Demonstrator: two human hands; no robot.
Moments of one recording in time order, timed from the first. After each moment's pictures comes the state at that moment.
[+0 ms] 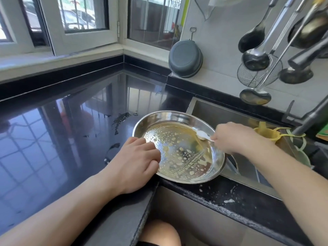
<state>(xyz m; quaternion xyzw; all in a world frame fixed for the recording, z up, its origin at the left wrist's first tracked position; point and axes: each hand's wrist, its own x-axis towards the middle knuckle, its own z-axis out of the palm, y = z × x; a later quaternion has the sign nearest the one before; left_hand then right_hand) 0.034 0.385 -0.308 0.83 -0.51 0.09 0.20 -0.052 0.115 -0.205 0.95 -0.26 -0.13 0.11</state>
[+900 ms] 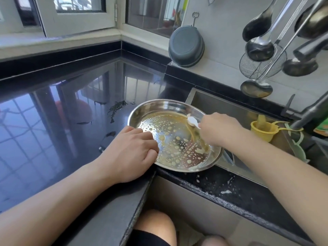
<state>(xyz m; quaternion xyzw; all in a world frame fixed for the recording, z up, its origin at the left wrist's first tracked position) 0.032 0.382 -0.309 0.84 -0.50 0.09 0.19 -0.044 0.155 -0.209 0.96 -0.23 -0.10 0.13</state>
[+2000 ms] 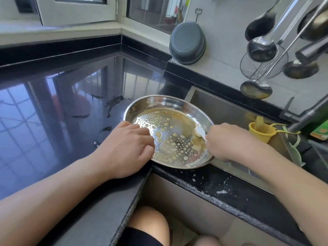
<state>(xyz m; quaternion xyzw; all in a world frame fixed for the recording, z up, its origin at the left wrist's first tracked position) 0.033 0.379 -0.312 0.84 -0.49 0.09 0.19 -0.077 0.157 -0.209 0.95 -0.21 -0.19 0.16</state>
